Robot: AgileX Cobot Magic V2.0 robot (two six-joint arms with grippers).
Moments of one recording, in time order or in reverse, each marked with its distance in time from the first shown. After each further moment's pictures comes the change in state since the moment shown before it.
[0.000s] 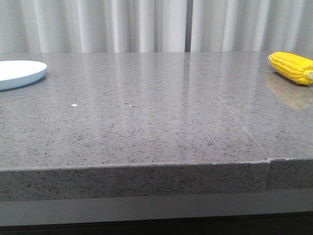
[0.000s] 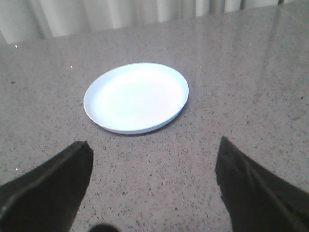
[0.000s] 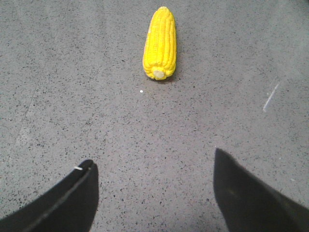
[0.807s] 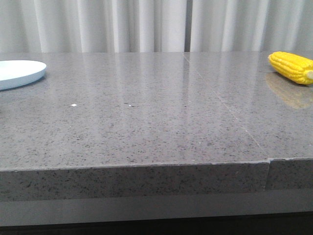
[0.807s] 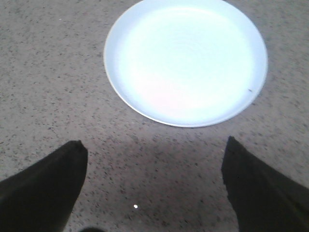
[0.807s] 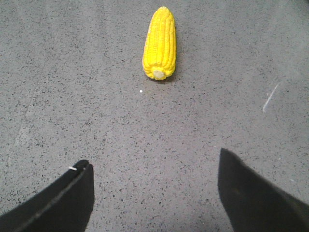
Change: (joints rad) left arm 0.176 0.653 -0.381 -0.018 0.099 0.000; right arm 0.000 0.000 0.000 0.000 0.000 -0.004
